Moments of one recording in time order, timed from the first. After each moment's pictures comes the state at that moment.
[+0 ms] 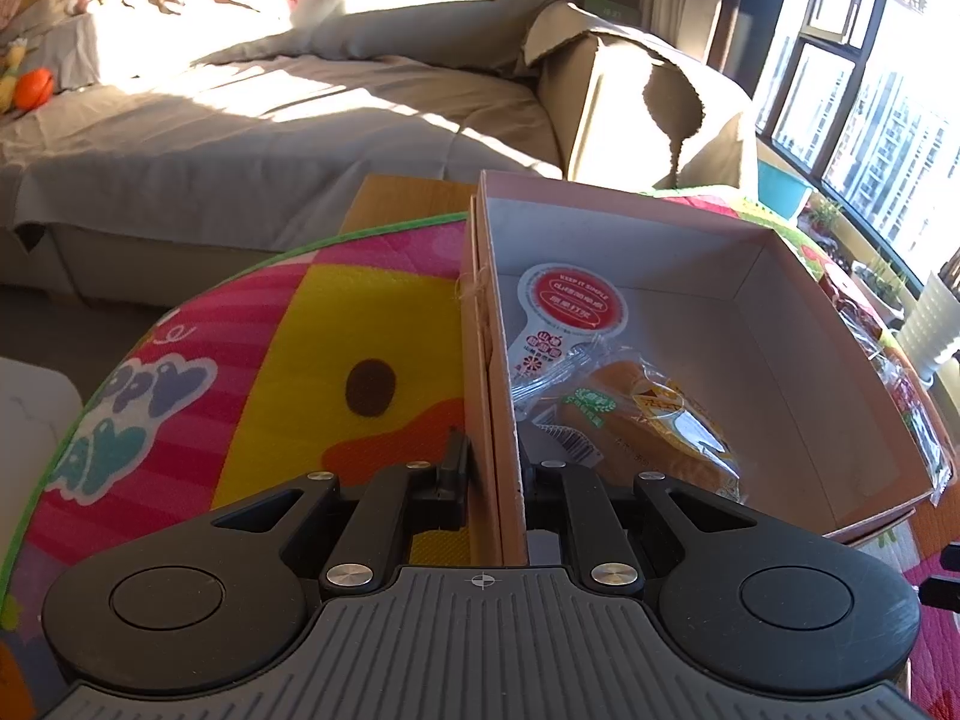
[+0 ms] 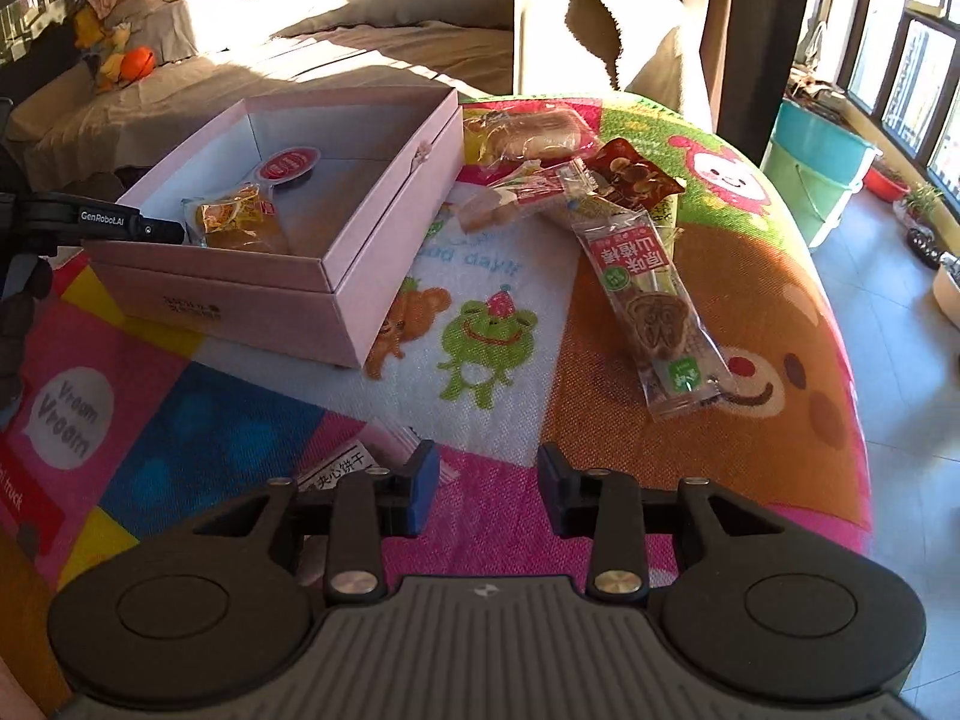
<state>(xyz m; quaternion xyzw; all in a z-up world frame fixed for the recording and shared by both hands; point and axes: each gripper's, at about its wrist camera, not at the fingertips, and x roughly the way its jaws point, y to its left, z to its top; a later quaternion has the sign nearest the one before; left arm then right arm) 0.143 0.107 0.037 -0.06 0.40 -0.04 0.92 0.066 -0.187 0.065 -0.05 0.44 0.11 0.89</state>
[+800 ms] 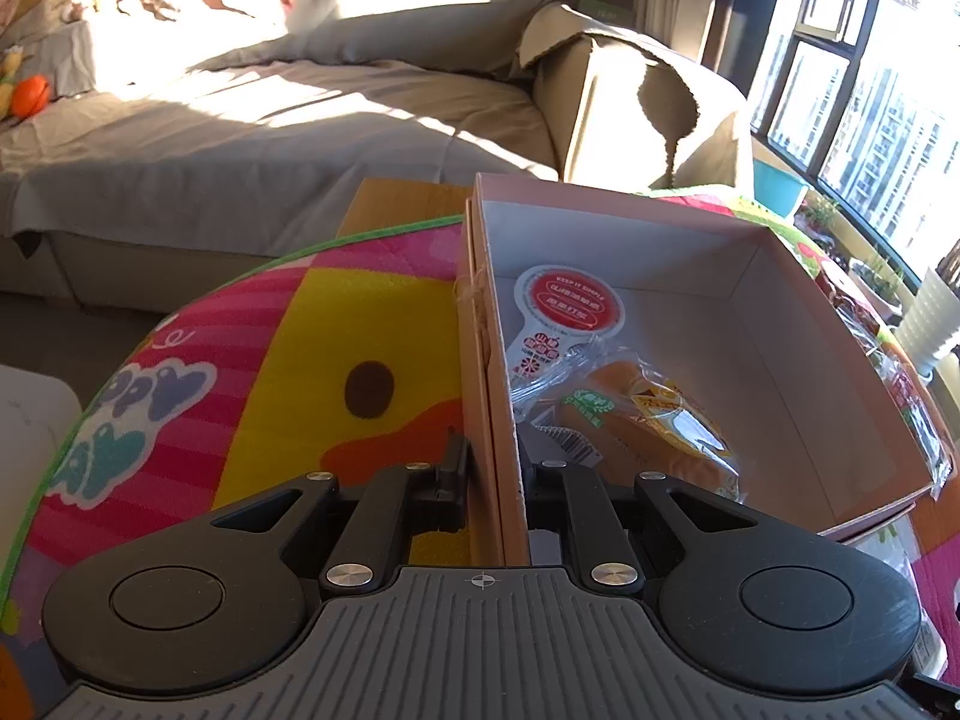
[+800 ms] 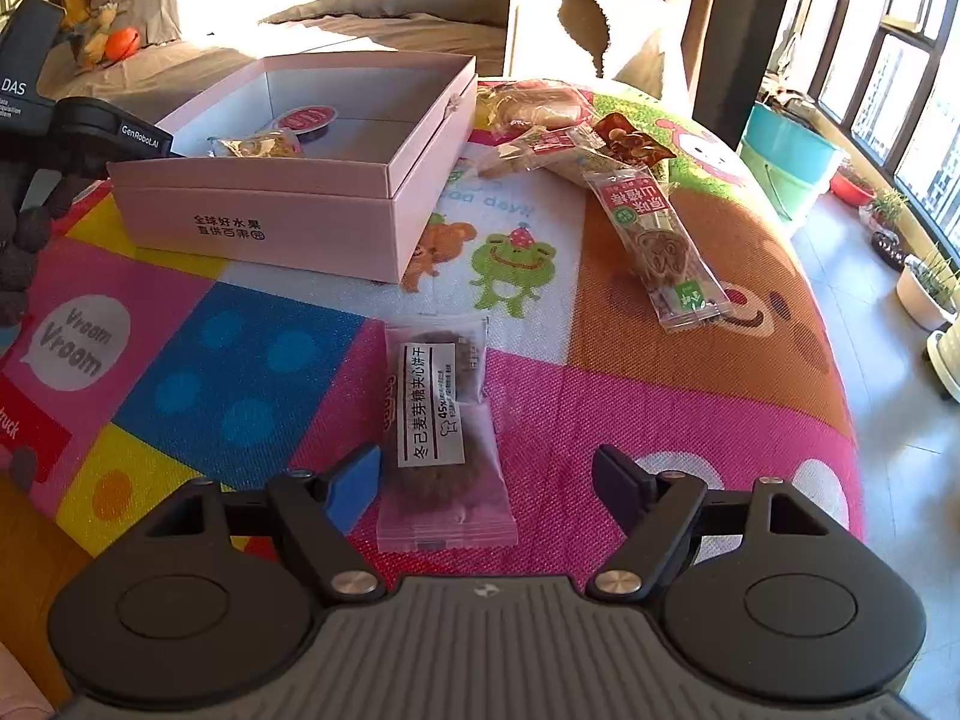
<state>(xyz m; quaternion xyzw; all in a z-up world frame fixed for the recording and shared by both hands) 0.142 0.106 0.036 -0.06 0.39 -0.04 0.92 0.021 -0.167 0.053 -0.07 0.43 0.08 0.89</state>
